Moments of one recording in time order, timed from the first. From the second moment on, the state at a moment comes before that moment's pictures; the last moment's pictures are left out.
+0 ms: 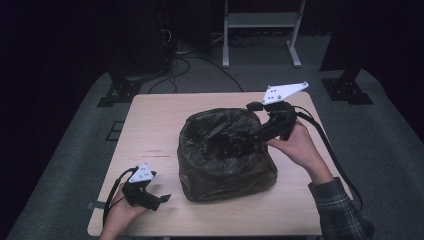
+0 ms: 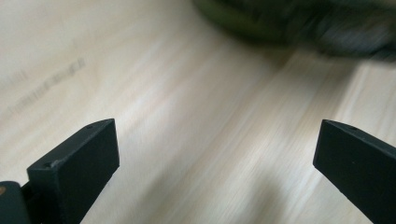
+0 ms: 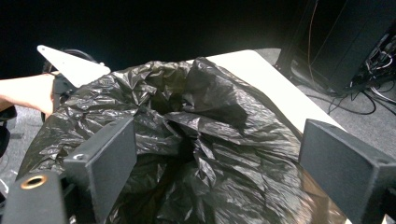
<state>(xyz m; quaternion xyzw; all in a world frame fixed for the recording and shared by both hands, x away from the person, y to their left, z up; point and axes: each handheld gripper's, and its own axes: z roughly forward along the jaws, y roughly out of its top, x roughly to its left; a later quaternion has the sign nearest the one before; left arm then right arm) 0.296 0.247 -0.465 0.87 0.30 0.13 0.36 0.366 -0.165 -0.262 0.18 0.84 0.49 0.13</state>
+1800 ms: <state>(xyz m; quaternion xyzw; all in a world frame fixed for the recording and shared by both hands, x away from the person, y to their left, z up) 0.302 0.250 -0.483 0.87 0.31 0.14 0.36 0.388 -0.093 -0.307 0.15 0.97 0.19 0.09</state>
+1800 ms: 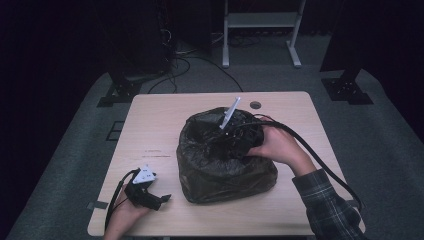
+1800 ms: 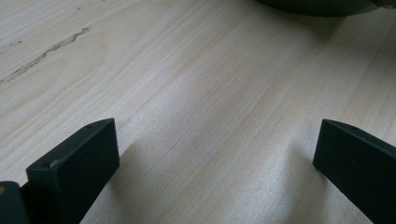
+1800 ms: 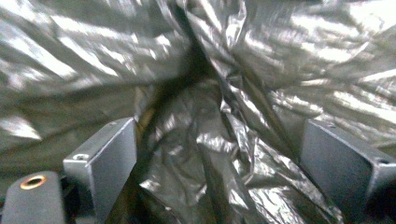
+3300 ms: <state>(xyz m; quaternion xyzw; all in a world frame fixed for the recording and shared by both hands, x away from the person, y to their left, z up) 0.302 0.250 -0.483 0.87 0.31 0.13 0.36 0.396 -0.039 -0.290 0.15 0.95 0.25 0.08</state>
